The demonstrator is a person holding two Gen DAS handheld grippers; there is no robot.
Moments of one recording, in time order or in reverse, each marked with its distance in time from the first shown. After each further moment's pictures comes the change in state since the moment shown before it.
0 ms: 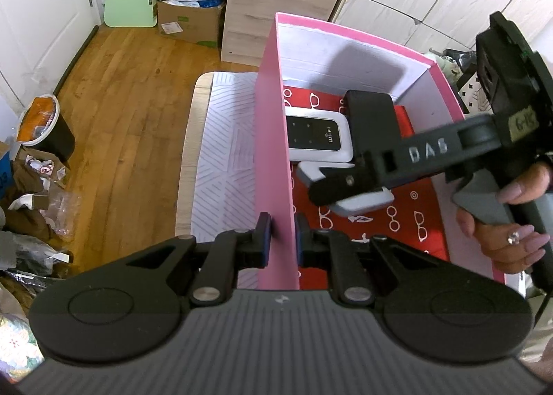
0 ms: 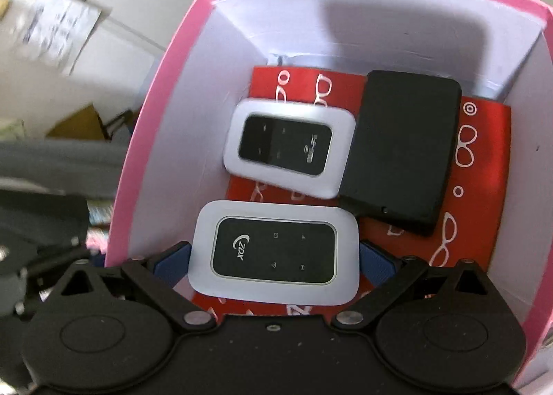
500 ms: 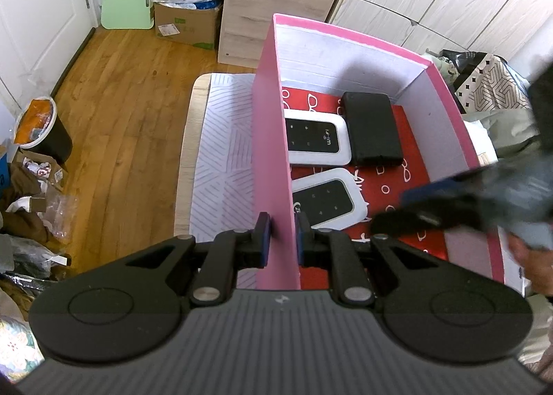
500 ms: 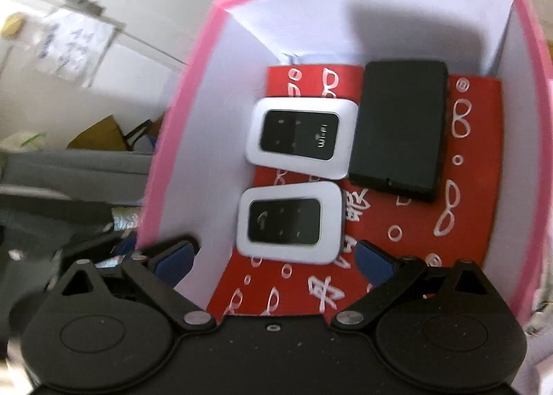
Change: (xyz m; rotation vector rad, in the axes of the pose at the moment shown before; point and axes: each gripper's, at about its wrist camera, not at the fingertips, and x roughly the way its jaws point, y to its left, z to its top) left arm -0.002 0.001 0.000 0.008 -0.007 -0.010; right arm -0.030 -0.003 -0.021 -0.001 -0.045 0.077
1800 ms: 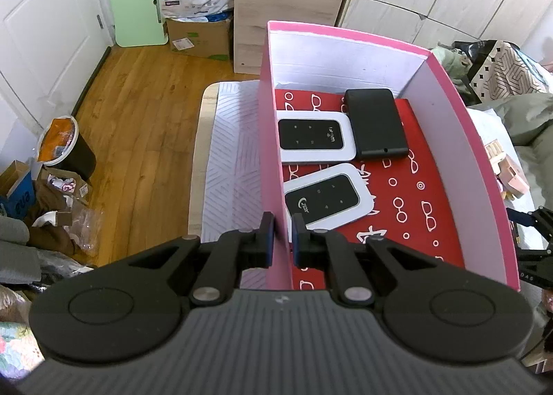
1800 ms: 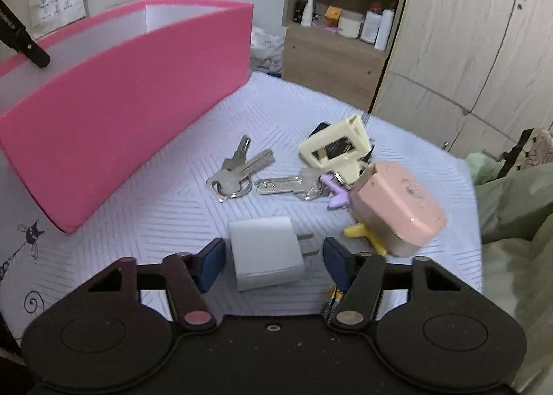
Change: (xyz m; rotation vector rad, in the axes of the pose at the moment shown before) left arm -0.012 -0.019 -0.007 0.057 -0.023 0.101; right arm -0.070 -0.120 -0.194 -0.409 -0.473 -0.549
